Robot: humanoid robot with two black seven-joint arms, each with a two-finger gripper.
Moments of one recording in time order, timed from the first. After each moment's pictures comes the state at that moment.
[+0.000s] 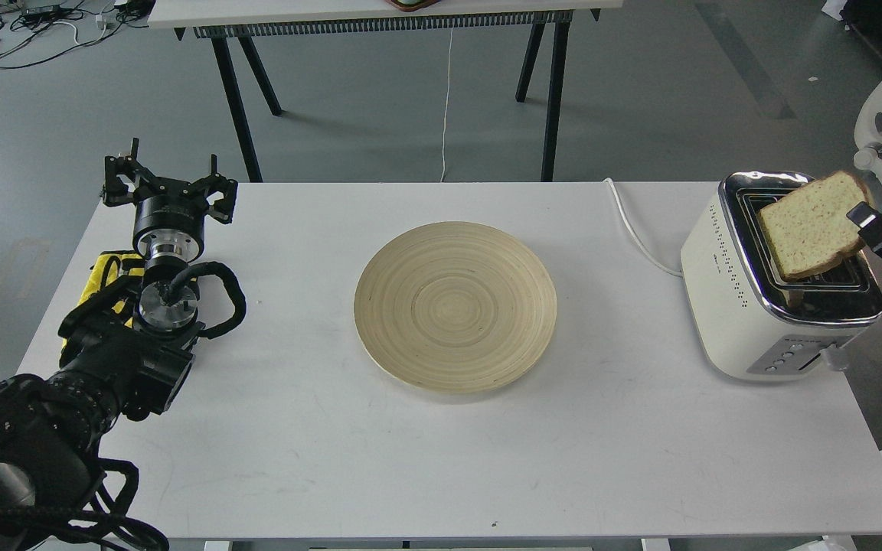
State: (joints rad) left arm -0.81 0.07 -0.61 -0.23 -0.67 -0.49 -0.44; right arm 0.69 -1.21 0.10 1.46 -0.86 -0.49 0.29
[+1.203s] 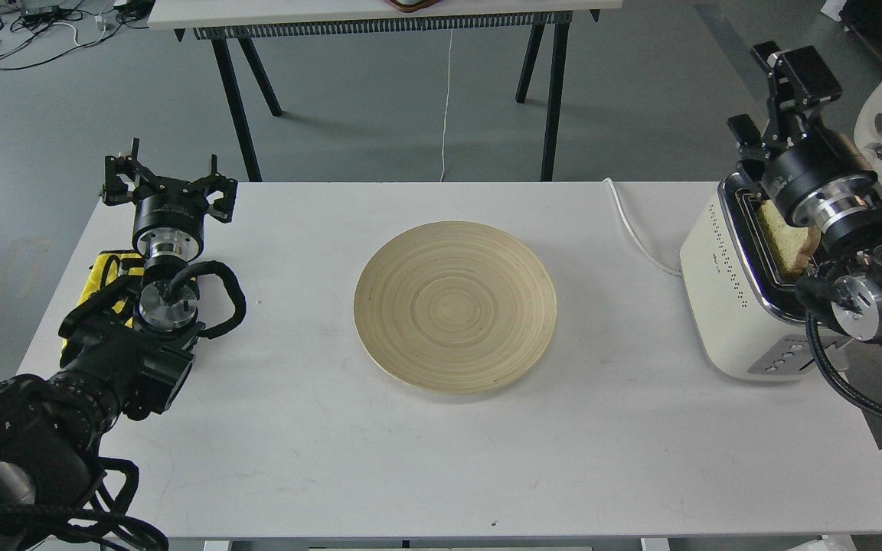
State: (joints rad) left arm -0.82 0.07 -0.61 -0.23 -0.67 -0.49 -0.44; right arm 0.69 -0.61 0.62 1.36 -0.44 -0.24 0.28
